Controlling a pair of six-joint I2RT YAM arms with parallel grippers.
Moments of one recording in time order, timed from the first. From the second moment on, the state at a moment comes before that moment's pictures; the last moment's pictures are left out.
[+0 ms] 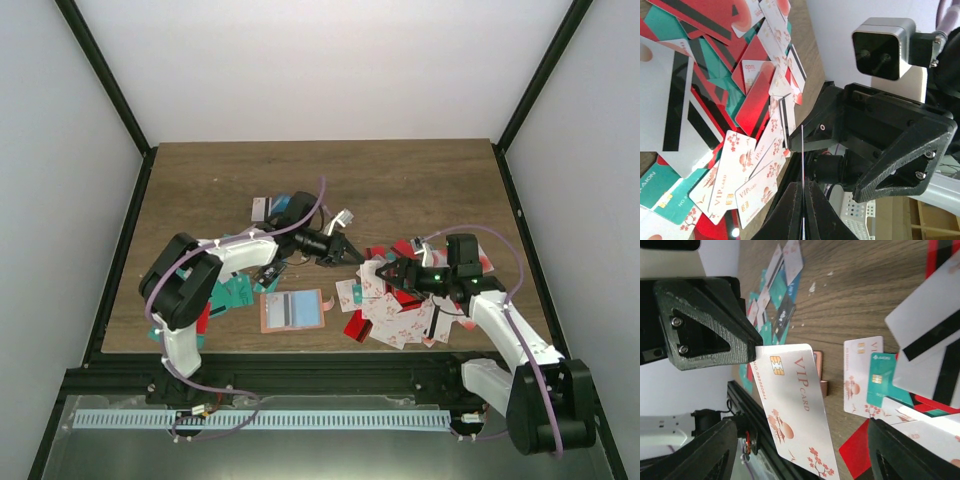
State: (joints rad) left arm -0.67 1.87 1.13 0.08 0.98 -0.76; right arm 0.11 1.02 0.49 -0.32 -0.90 0.51
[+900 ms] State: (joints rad) left arm -0.67 1.81 1.13 0.06 1.03 -0.76; right arm 0.11 1.04 0.44 -0.16 -1.15 0.57
